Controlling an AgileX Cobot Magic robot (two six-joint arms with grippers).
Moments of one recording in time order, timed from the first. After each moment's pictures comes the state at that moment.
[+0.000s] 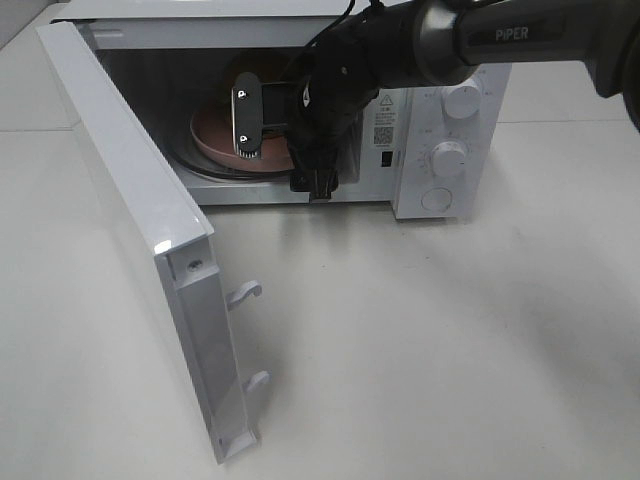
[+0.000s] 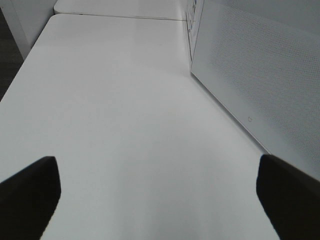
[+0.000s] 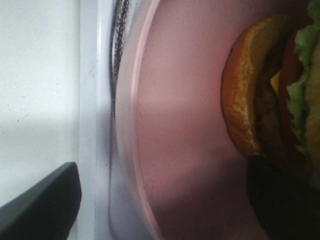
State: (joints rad) left arm -0.02 0.00 -0.52 -0.01 1.09 -0.02; right arm 0.59 2.31 -1.78 -0.26 0.40 -0.99
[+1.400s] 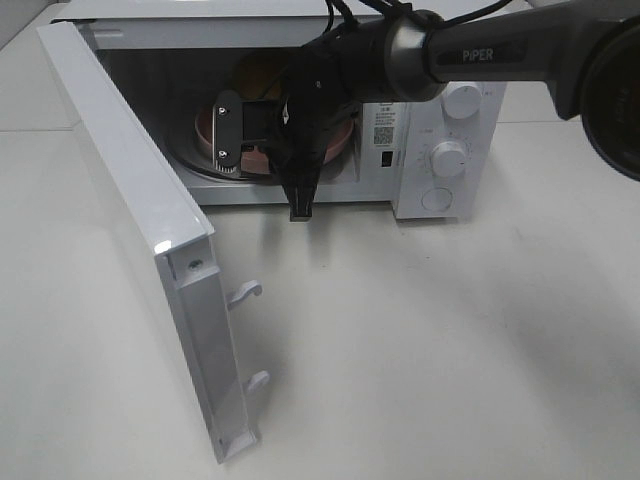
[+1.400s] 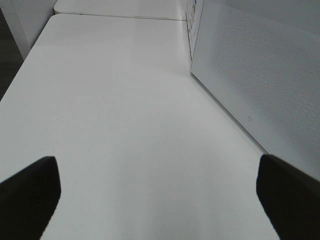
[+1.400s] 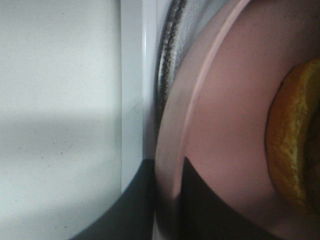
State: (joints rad) left arm -0.02 0.00 -0.52 -0.01 1.09 -0.02; right arm 0.62 2.35 -1.82 -0.22 0.47 -0.95
